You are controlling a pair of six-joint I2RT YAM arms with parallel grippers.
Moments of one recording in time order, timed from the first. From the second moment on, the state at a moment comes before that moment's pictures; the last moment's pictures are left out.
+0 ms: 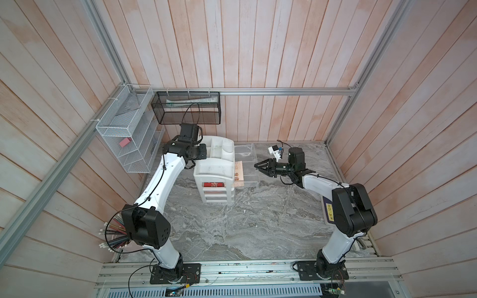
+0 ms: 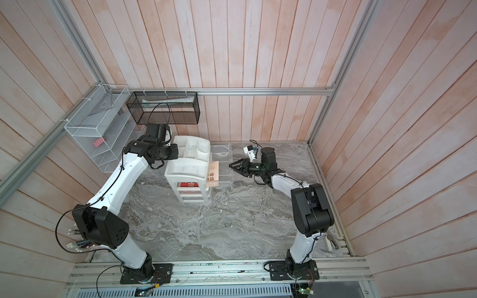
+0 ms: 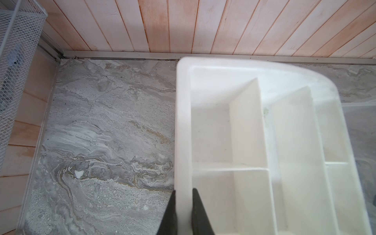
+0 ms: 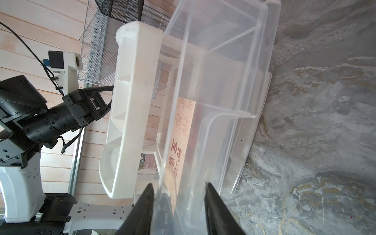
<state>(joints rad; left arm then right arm) -0.22 1.68 1.74 -0.90 -0.08 -0.18 0.30 1.77 1.09 0.28 -0.99 0.87</state>
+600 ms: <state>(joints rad) -0.21 1.68 1.74 -0.90 -0.08 -0.18 0.28 1.77 1.08 0.29 -0.99 0.87</state>
